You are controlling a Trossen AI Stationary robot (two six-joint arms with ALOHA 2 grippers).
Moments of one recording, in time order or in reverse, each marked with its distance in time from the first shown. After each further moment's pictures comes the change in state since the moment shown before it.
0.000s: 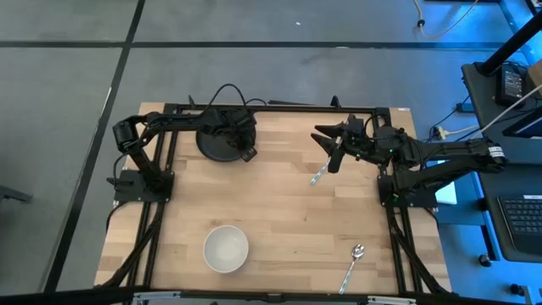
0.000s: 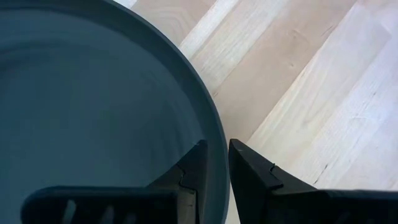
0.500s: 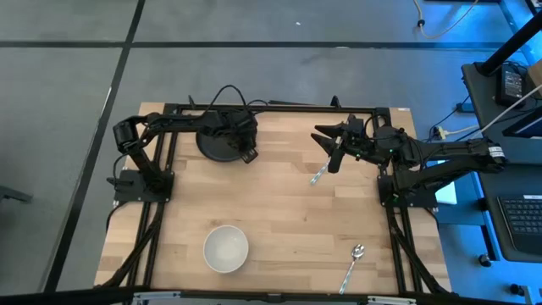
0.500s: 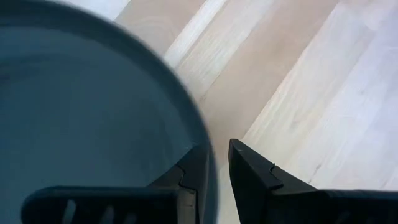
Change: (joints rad) left arm -0.026 0.000 0.000 0.033 0.004 0.025; right arm 0.000 0.000 0.000 0.000 0.000 -0.003
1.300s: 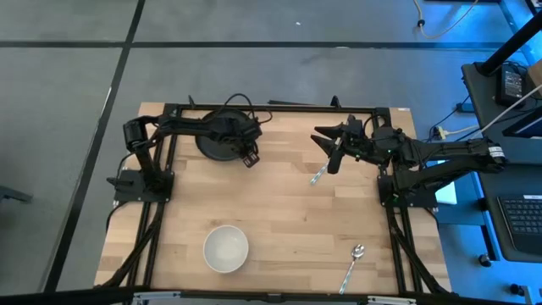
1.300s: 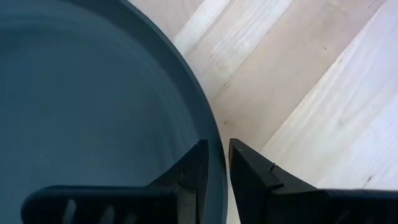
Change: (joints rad) left arm -0.039 0.088 0.000 -0.009 -0.130 -0.056; right arm 0.000 0.000 0.000 -0.039 0.000 0.002
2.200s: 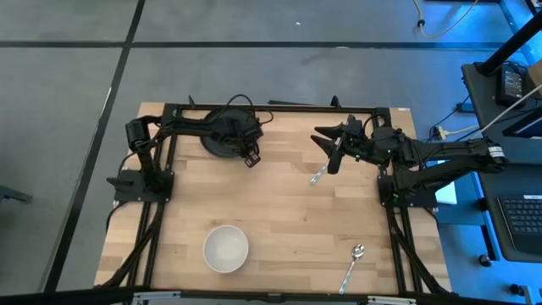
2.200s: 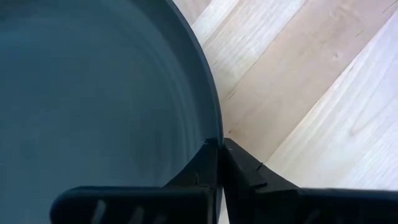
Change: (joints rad) left arm -0.007 0.022 0.000 0.030 -0.013 -0.005; right arm 0.000 0.000 0.000 -0.005 0.000 -0.002
